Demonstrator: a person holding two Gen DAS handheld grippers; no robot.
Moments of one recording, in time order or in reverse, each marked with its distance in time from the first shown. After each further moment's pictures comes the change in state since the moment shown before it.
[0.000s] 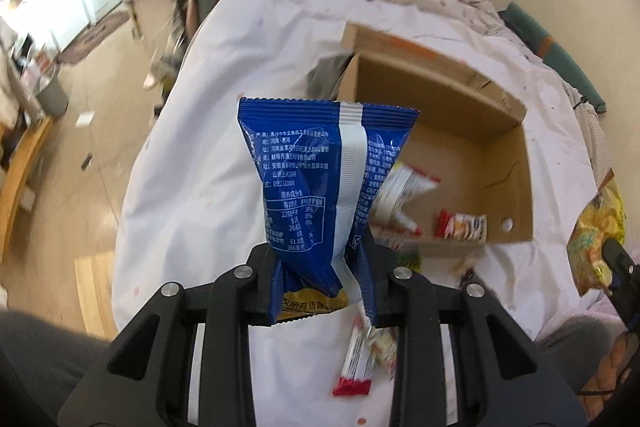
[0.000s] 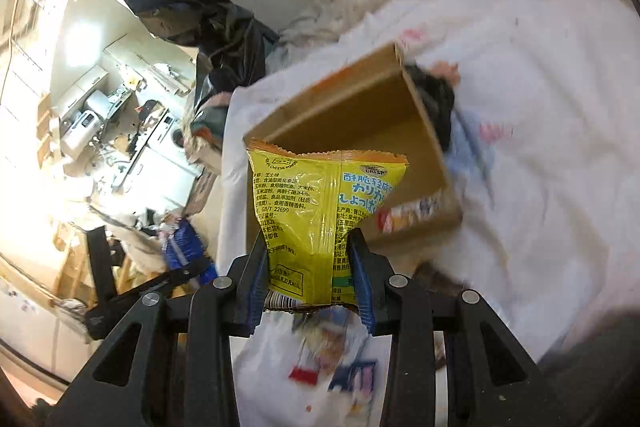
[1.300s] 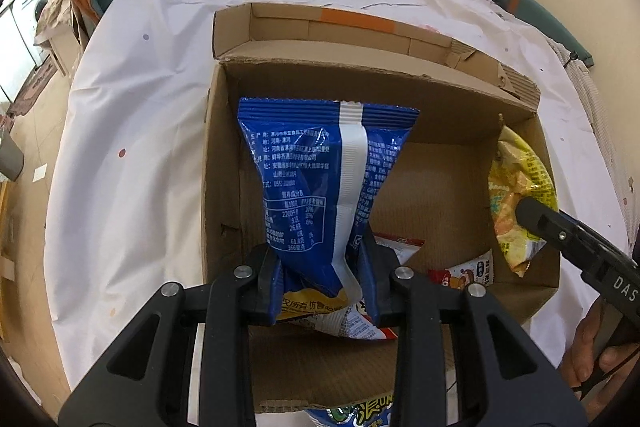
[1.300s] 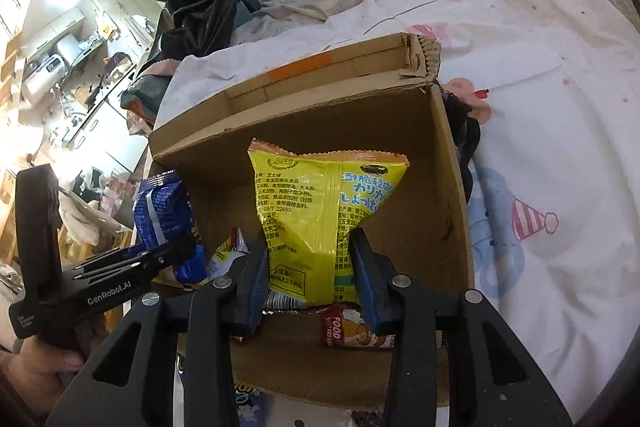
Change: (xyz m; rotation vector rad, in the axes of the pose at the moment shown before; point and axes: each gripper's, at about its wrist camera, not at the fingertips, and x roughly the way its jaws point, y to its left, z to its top) left arm 0.129 -0.070 0.053 0.175 0.056 -0.079; right arm 0.148 -0.031 0.045 -0.152 0.098 -0.144
